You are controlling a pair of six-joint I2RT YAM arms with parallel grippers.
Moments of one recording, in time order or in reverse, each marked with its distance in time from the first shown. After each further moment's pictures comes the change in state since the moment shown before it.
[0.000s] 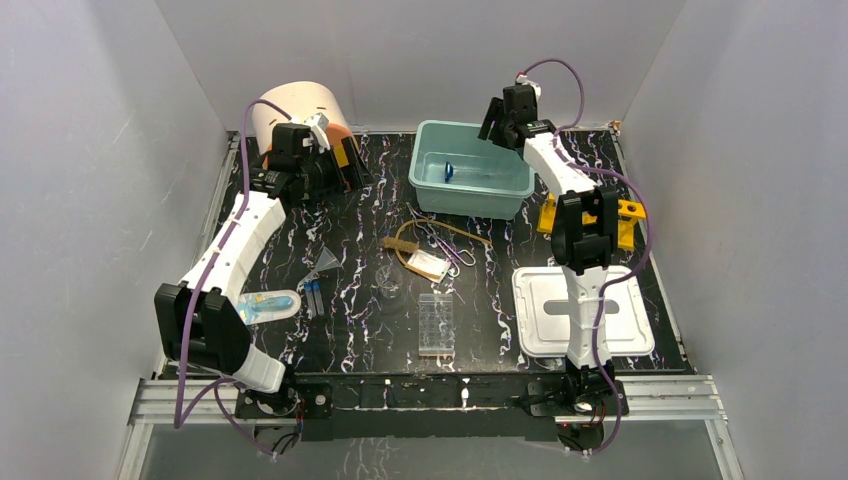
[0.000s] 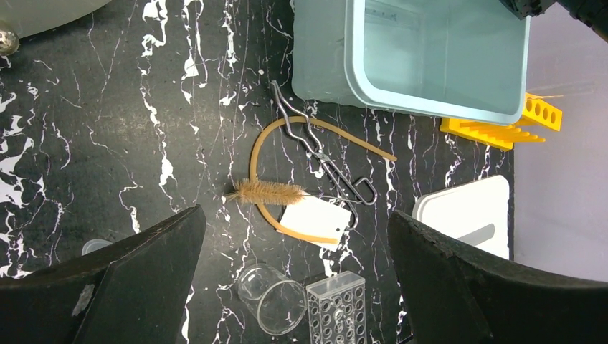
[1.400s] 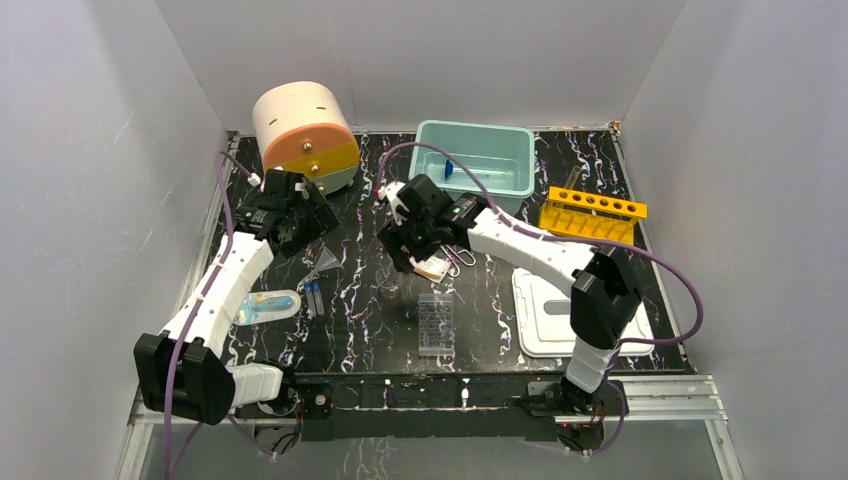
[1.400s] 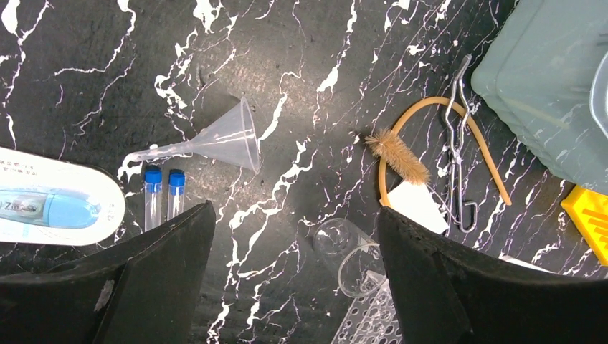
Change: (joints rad) left arm 0.001 -0.238 -0.270 -0.213 -0.406 -0.238; right arm 0.638 -0.549 -0.563 -0.286 -0.217 -0.381
